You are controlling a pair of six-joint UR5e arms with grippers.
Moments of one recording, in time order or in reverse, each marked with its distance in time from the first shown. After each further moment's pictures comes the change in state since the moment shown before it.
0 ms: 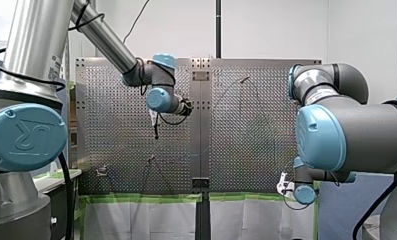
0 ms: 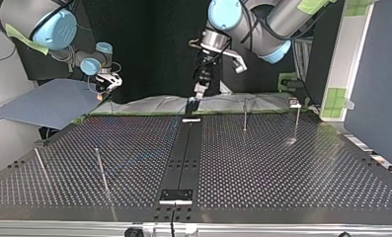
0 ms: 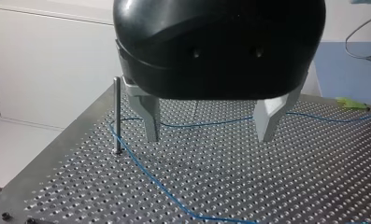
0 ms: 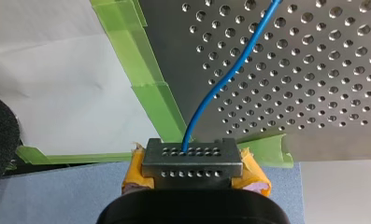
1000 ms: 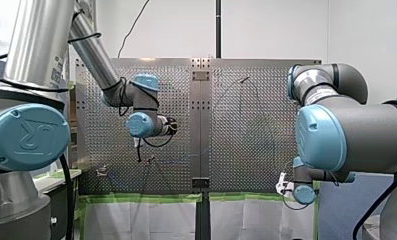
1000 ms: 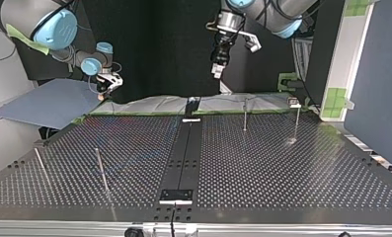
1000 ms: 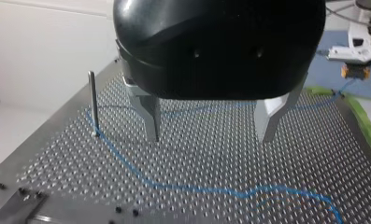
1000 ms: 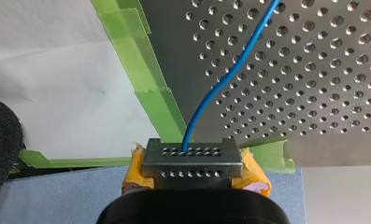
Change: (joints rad) left arm 0.033 0.000 -0.281 0.281 -0.034 0.002; right arm 0.004 0.000 0.000 0.003 -0.009 -0.001
